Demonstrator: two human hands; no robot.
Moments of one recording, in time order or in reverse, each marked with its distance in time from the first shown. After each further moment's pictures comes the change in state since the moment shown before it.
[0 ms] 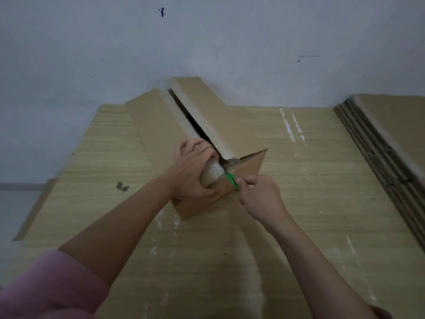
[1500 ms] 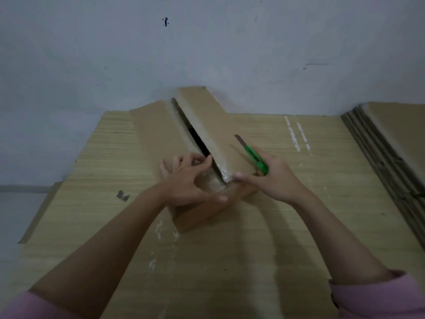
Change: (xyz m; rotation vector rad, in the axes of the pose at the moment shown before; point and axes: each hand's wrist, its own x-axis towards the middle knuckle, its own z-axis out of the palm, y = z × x) left_hand 0.007 0.008 -0.021 -0.091 -0.438 -0.532; right_hand 0.077 0.015 -0.035 -0.081 -0.236 -0.266
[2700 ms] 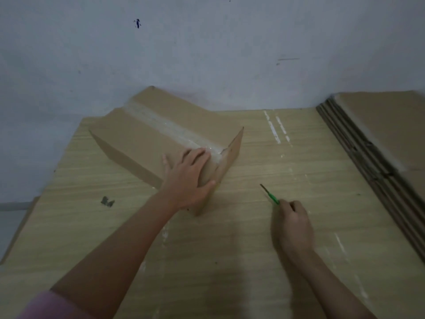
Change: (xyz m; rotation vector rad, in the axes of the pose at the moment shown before) left_hand 0.014 0.023 0.029 0.139 0.297 0.208; right_hand -0.101 0.088 0.046 -0.388 0.452 0.390
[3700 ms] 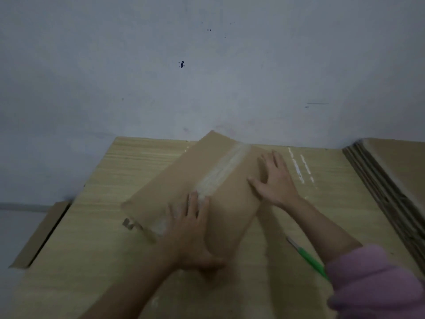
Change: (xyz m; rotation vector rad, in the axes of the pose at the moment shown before) left_hand -0.045 -0.009 -0.030 0.103 -0.395 -0.222; right_hand 0.137 -0.136 -0.027 0.060 -0.180 -0.376
